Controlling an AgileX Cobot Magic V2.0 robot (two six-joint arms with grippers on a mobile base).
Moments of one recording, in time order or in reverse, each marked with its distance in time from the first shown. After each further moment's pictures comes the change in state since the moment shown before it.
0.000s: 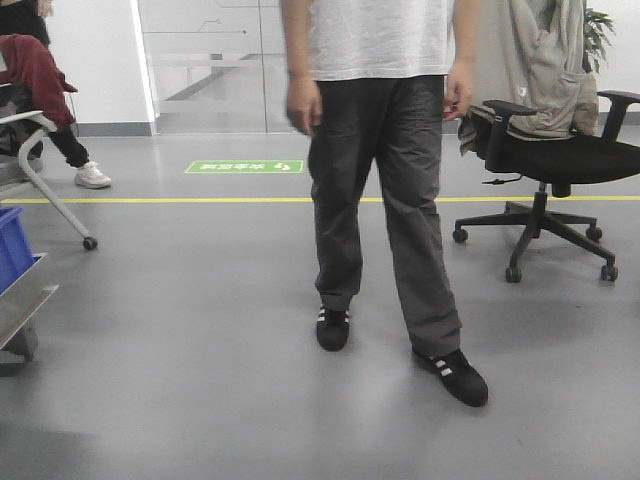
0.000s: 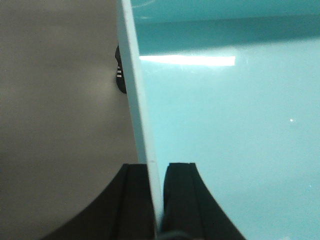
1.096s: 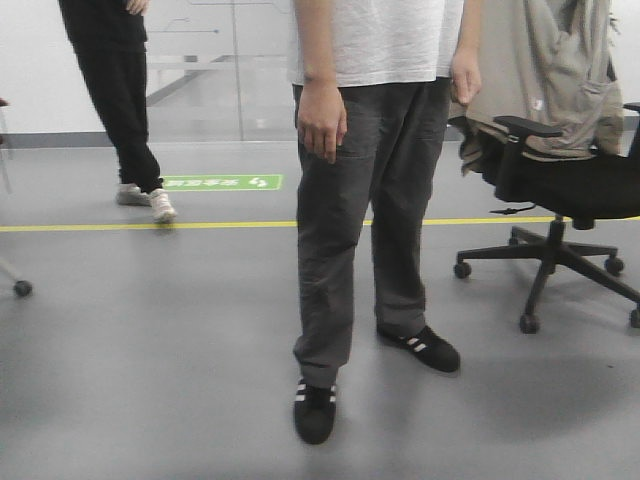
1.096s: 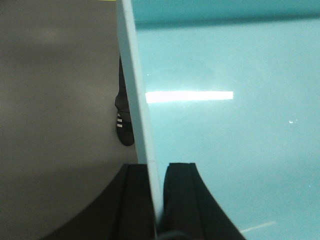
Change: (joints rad) left arm 0.000 0.000 0.000 0.002 0.000 0.000; right arm 0.000 0.002 0.000 0.000 0.000 0.000
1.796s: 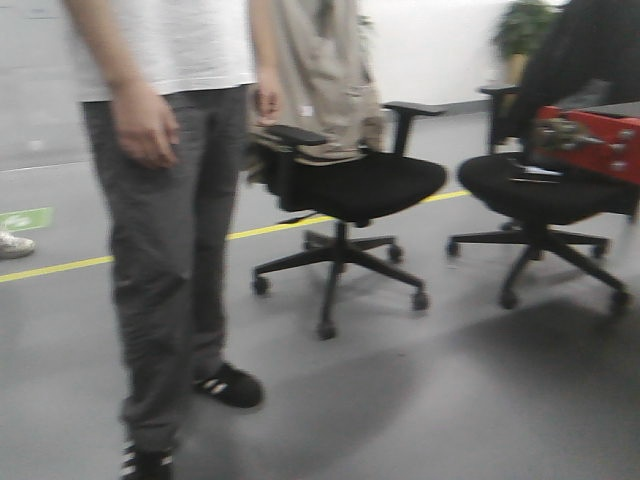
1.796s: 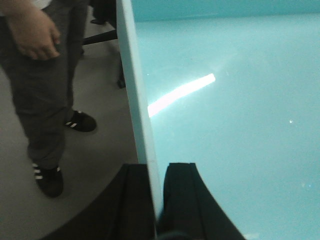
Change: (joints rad) left arm 0.000 0.000 0.000 0.000 0.000 0.000; right arm 0.000 0.000 0.000 0.000 0.000 0.000
